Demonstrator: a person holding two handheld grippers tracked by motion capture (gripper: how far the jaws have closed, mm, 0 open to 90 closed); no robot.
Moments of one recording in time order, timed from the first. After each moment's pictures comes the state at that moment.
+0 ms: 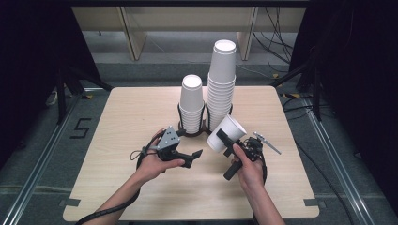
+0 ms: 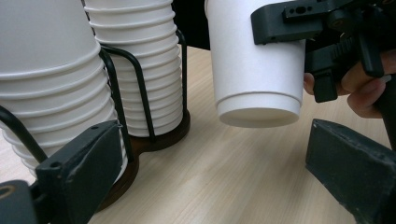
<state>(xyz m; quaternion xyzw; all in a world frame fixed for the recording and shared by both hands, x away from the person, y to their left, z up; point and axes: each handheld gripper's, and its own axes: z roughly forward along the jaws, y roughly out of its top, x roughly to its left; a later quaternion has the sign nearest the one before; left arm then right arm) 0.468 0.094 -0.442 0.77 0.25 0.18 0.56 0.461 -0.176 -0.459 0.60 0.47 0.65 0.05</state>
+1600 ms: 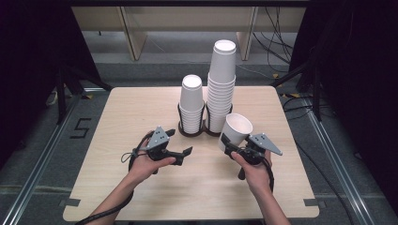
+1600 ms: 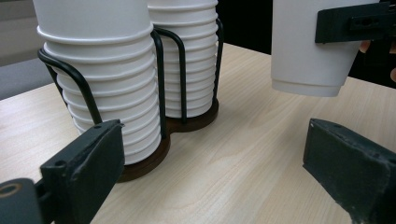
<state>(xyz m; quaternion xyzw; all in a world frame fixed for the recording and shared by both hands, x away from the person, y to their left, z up) 0.470 0.121 -0.450 0.75 0.30 0.20 0.56 0.449 -0.183 -0.447 0.49 0.60 0.58 0.25</state>
